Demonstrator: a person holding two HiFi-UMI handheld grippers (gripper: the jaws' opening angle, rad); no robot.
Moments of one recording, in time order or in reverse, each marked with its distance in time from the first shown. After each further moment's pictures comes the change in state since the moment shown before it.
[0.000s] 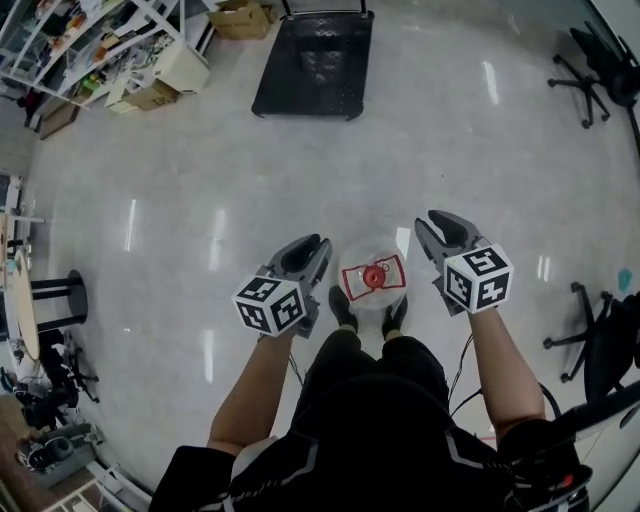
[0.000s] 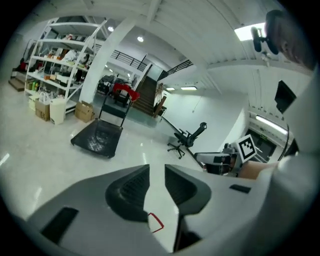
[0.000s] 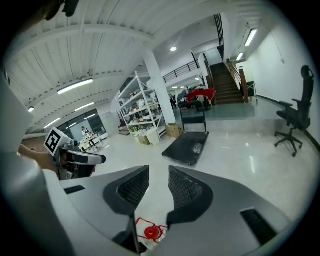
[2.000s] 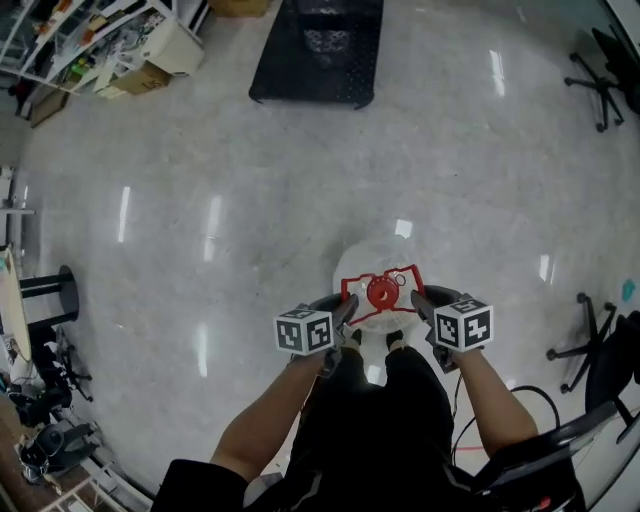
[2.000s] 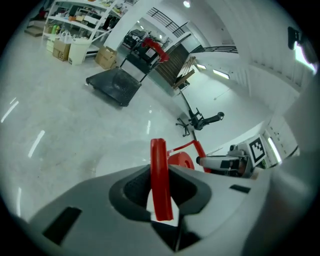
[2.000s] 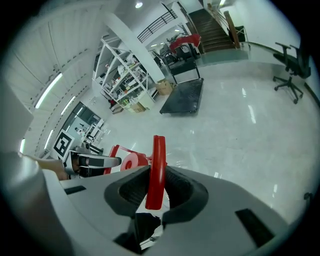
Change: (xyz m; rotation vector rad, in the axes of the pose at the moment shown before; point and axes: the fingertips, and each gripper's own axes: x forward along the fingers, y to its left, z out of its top) left arm 0.063 0.073 -0.193 -0.389 0.384 -0.010; right arm 0.085 0.019 -0.195 0.295 0.449 0.049
